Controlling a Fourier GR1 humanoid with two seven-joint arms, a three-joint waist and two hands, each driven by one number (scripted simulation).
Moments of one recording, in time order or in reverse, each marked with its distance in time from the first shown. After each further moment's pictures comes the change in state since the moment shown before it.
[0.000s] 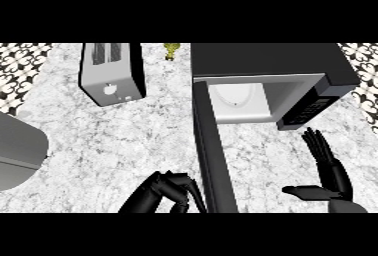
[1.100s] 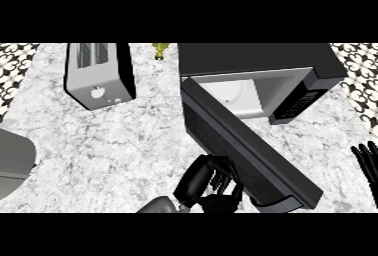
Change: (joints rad) left arm -0.469 0.002 -0.315 0.788 0.250 0.529 -0.357; right arm 0.381 -0.185 0.061 -0.678 -0.264 0.179 0.160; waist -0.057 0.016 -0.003
